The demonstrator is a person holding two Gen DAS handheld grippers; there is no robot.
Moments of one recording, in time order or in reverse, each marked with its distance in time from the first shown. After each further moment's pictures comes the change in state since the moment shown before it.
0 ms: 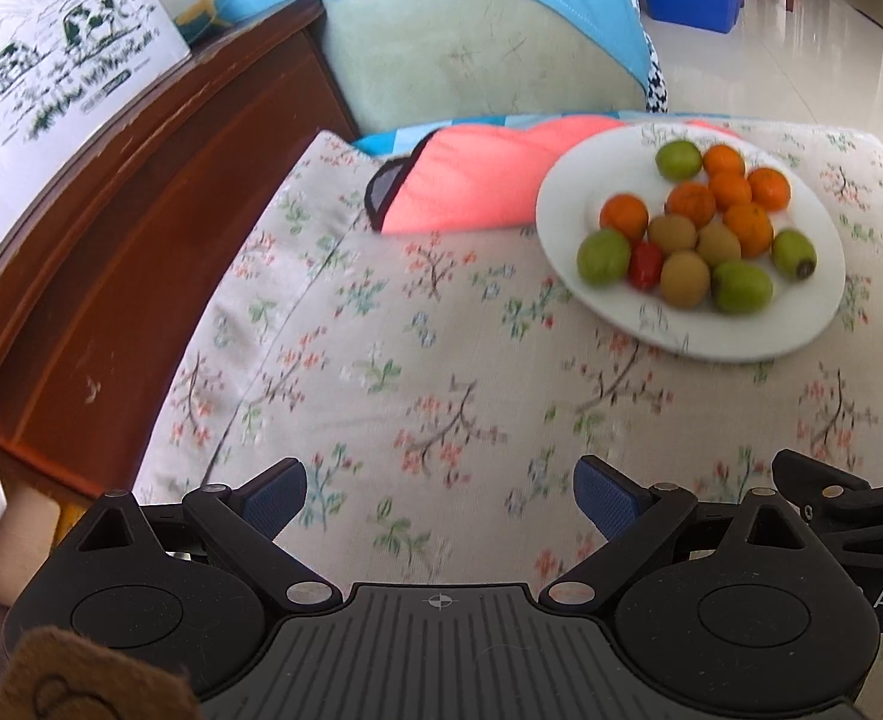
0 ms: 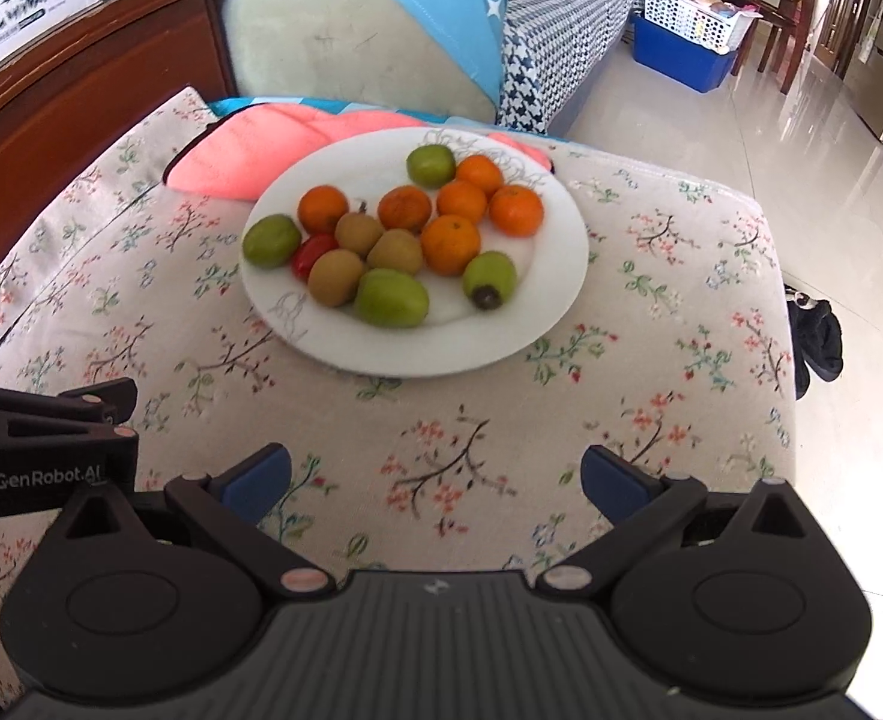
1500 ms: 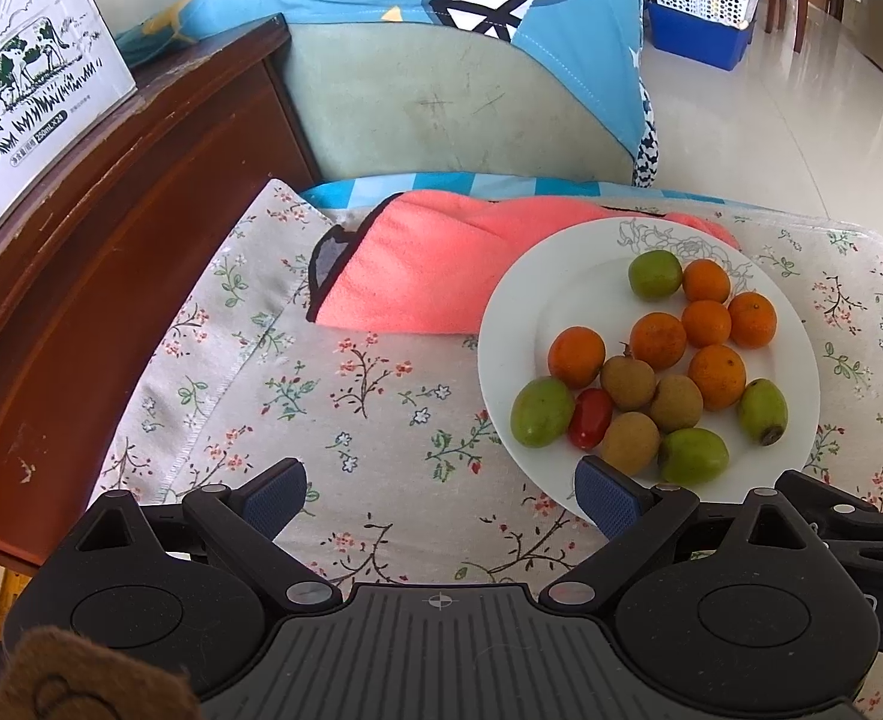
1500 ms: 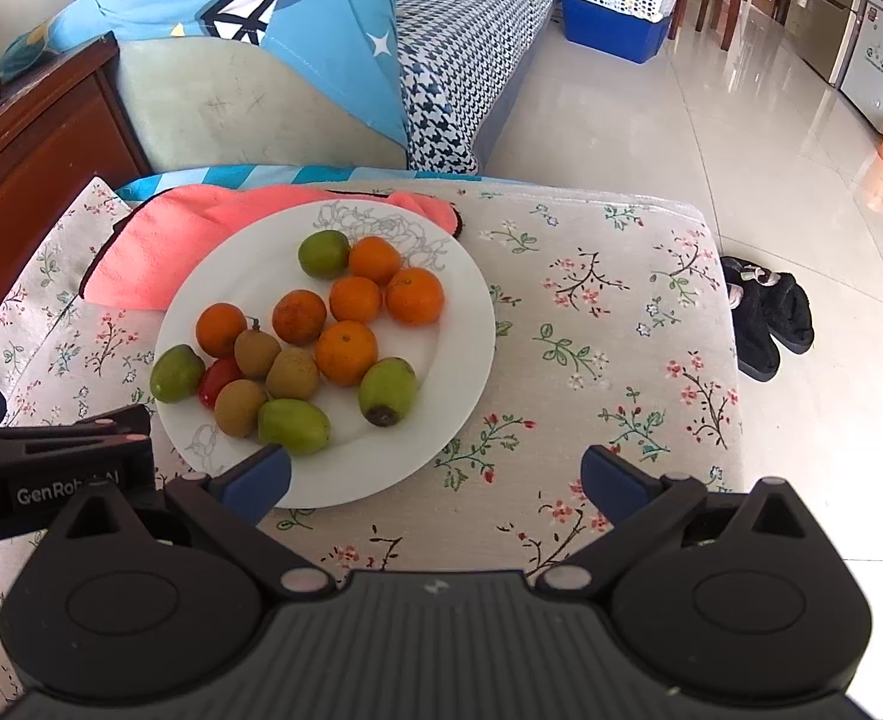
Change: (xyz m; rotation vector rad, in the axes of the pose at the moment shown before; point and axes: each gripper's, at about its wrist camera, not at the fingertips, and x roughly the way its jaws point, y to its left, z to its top) left arm 0.019 -0.022 0.076 -0.082 -0.004 -0.068; right arm 0.005 -0.047 0.060 0.159 0.016 -0.054
